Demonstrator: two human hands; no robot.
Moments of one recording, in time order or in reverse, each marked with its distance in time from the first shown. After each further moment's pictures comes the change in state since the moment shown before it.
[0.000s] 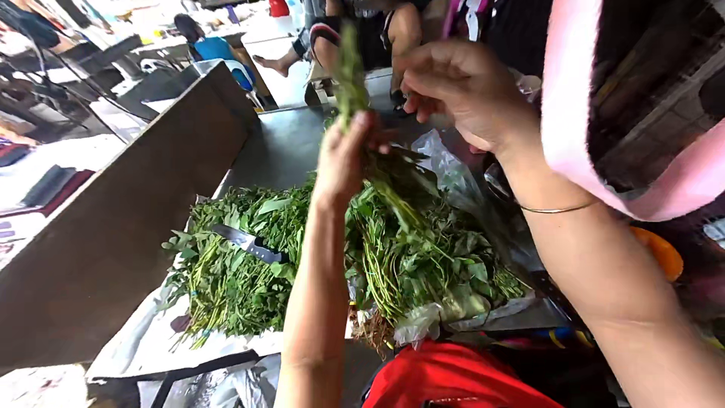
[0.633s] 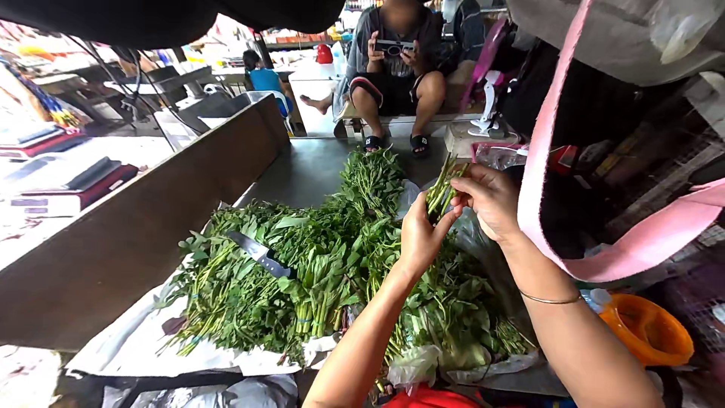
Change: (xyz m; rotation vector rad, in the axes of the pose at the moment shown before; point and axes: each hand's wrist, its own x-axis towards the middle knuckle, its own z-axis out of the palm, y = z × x) left_hand -0.045 -0.051 0.083 0.520 0.284 -0.028; right_hand -0.052 0.054 0.008 0.112 0.209 0.120
